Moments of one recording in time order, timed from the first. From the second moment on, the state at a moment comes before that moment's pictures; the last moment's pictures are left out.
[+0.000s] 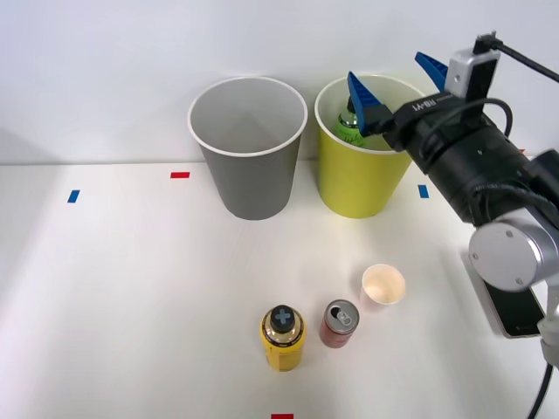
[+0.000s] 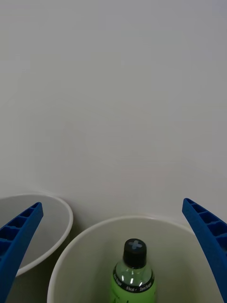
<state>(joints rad) -0.15 -0.40 0.11 -2.06 -0.70 0.28 1.84</state>
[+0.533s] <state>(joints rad) 0.41 -0.39 0.08 -2.44 -0.68 0.19 1.84</state>
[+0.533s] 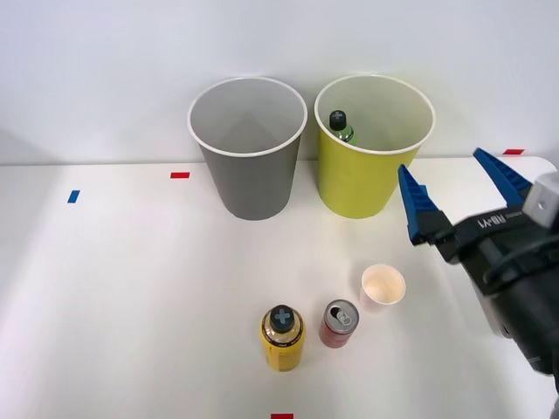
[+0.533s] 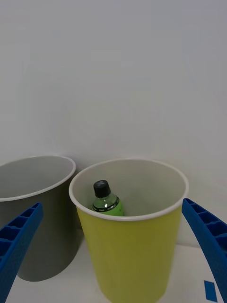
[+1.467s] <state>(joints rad) 0.74 -0.19 0.24 -2.11 -0.56 -0.43 1.90</state>
